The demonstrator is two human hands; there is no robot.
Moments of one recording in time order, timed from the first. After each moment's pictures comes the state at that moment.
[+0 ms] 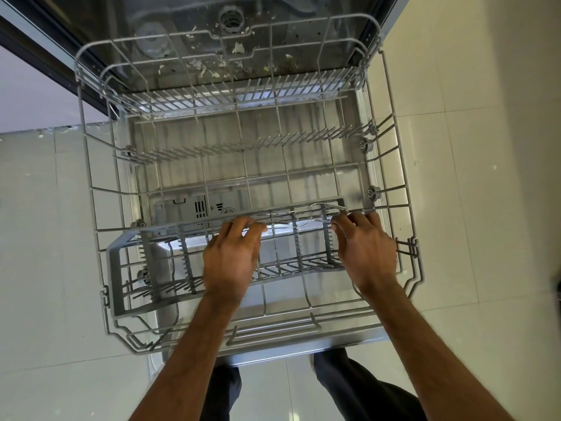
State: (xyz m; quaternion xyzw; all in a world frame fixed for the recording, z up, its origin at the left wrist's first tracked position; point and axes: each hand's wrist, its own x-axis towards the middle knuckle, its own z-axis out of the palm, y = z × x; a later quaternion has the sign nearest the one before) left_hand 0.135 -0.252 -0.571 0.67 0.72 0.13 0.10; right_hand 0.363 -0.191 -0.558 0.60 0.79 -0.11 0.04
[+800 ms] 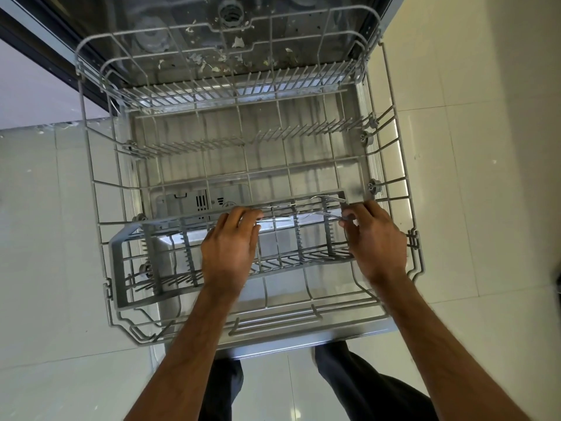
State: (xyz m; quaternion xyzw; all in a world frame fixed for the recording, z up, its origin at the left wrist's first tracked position) left_hand 0.132 -0.252 -0.567 0.65 0.73 0.14 0.12; right_hand 0.375 -0.192 -0.554 0.64 0.75 -0.17 -0.05
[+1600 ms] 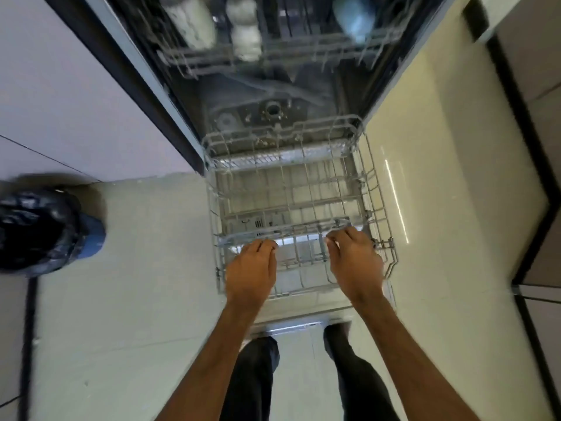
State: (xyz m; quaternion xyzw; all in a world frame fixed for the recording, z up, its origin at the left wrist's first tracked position) left_hand 0.063 -0.318 -0.343 0.64 0.74 0.16 0.15; right_hand 0.261 -0.266 -0.323 0.65 0.74 -0.17 -0.10
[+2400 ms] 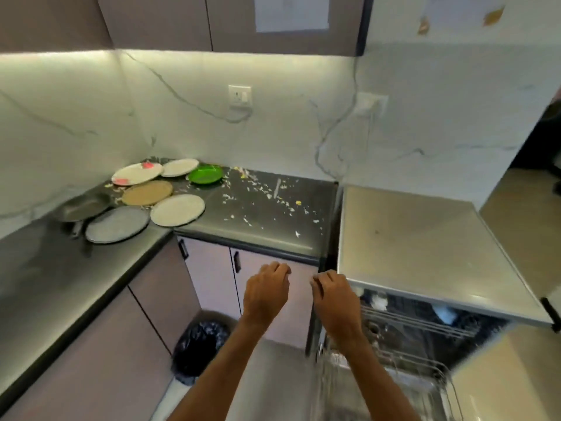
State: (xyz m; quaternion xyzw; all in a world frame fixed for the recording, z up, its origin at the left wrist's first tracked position) left_hand -0.246 -0.329 0.128 0.56 0.78 0.27 -0.10; right_hand -0.096 -0.253 0.114 0.40 0.86 -0.13 -0.30
